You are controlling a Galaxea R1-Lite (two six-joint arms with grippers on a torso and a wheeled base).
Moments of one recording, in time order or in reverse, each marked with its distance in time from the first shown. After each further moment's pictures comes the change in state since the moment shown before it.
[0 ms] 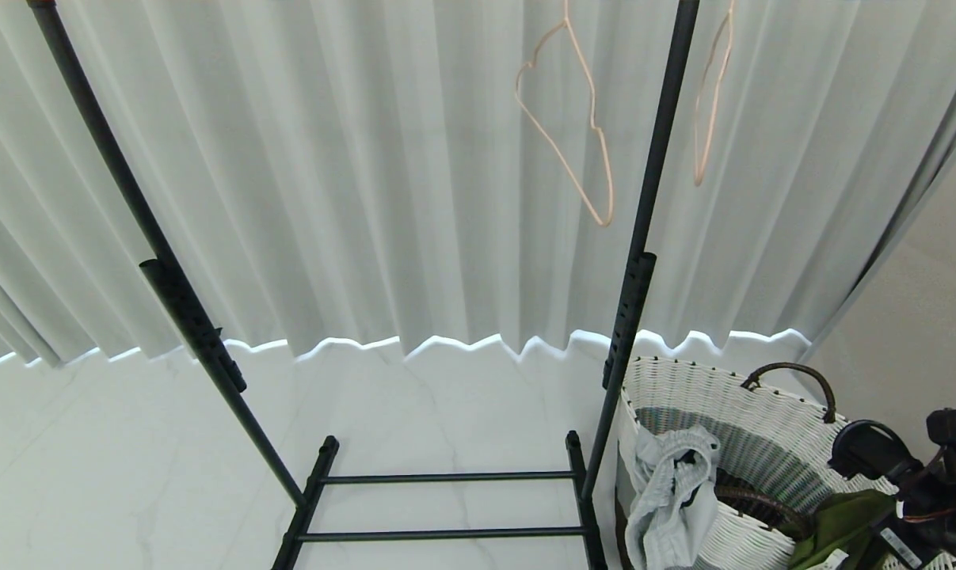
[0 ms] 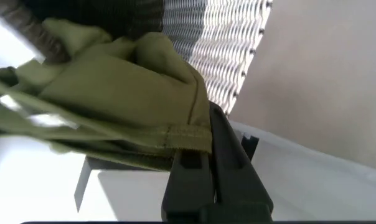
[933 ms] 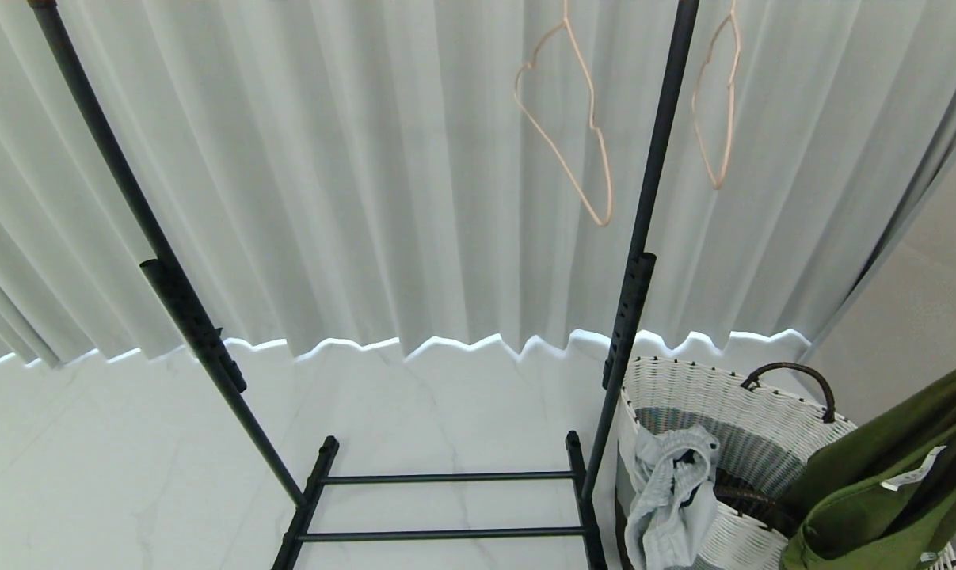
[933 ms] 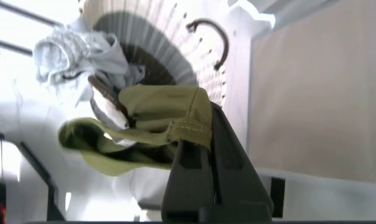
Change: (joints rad) left arm -0.001 0.000 0.000 0.000 0.000 0.004; right arm 0.297 -0.642 -0.758 1.176 0.000 0.374
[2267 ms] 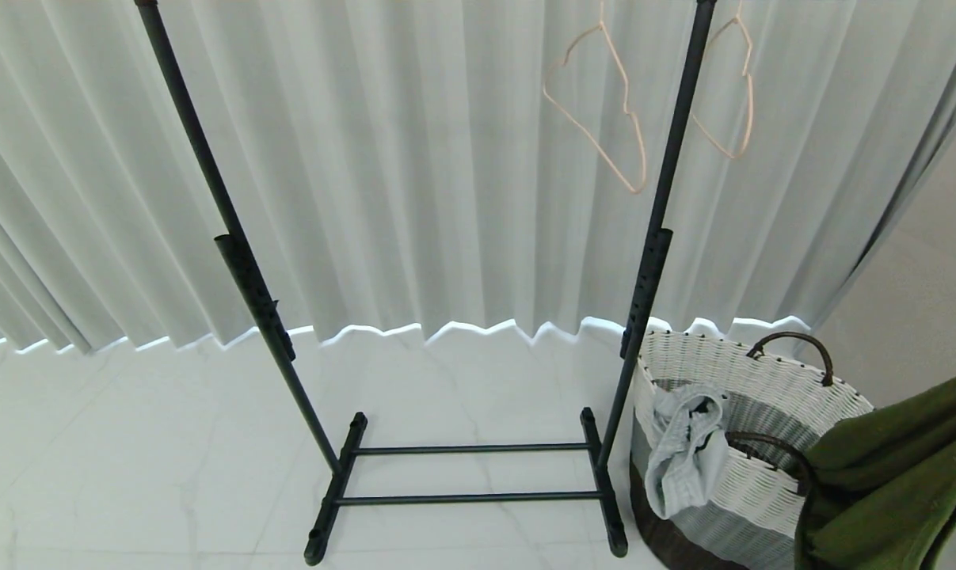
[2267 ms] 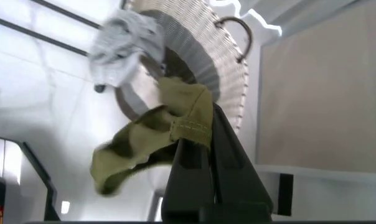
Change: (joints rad) left arm 0.001 0.000 0.000 0.000 0.000 -0.002; right arm 0.047 -0.066 0.024 -0.004 0.002 -0.018
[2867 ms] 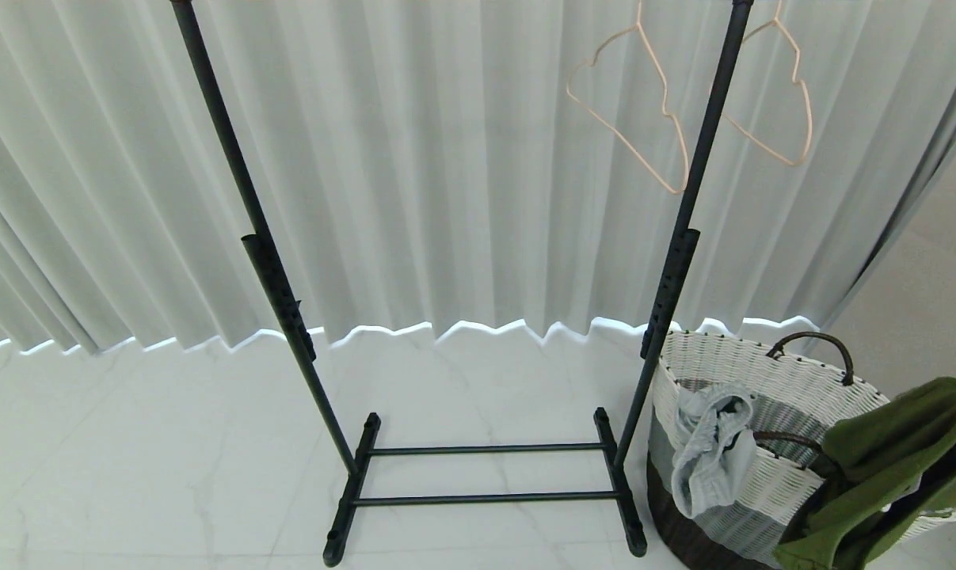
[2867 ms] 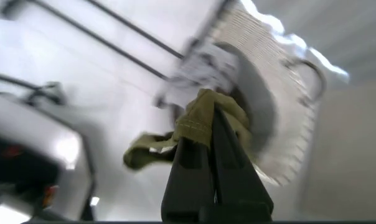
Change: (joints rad) left arm -0.002 0.000 0.000 0.000 0.000 -0.004; right arm 0.068 -0.004 0.016 -0.001 0.222 0.006
